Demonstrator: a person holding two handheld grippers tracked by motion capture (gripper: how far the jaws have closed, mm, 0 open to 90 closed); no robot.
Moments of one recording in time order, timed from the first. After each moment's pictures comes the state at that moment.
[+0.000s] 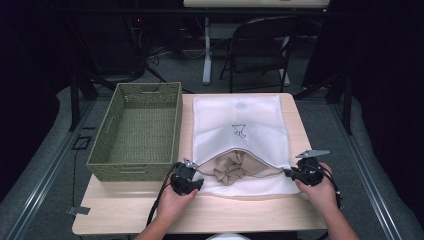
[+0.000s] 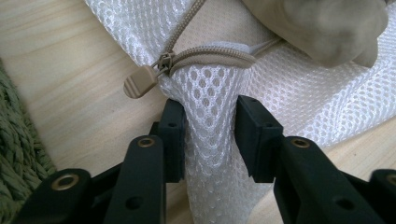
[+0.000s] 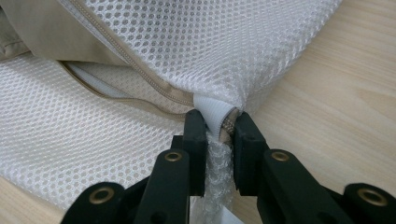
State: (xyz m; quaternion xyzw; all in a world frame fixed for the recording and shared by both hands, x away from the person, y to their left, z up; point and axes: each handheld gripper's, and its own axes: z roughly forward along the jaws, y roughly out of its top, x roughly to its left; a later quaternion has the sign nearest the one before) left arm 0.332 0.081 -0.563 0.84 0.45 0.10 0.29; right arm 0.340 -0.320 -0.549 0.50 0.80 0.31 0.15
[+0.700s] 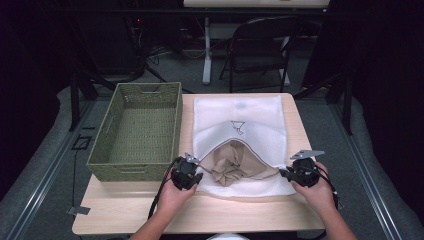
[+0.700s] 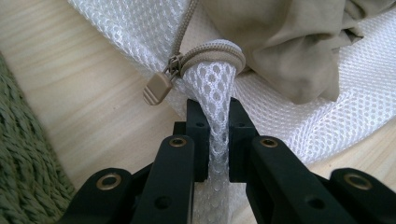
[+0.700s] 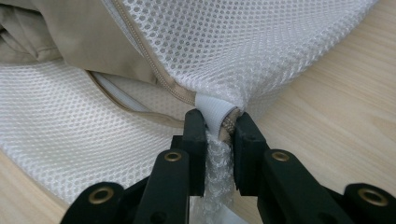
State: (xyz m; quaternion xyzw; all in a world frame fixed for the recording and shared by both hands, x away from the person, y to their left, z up) left arm 0.338 0.076 -0.540 0.84 0.44 0.10 0.30; right arm 0.332 -0.301 -0.535 0.47 0.81 0.31 0.16
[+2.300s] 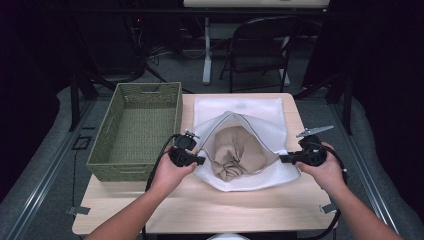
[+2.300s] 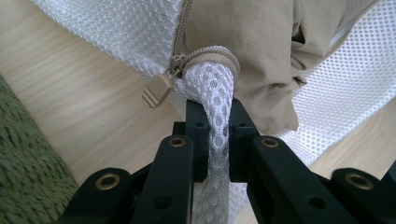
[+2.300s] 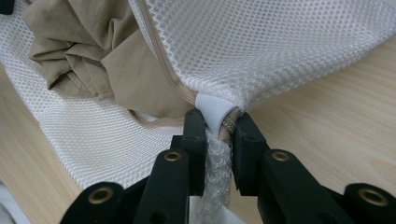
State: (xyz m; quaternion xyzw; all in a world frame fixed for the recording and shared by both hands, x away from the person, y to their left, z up) left arm 0.374 0.080 -0.473 0.85 0.44 0.02 0.30; right arm 0.363 -0.309 -0.473 0.47 0.81 0.34 0.06
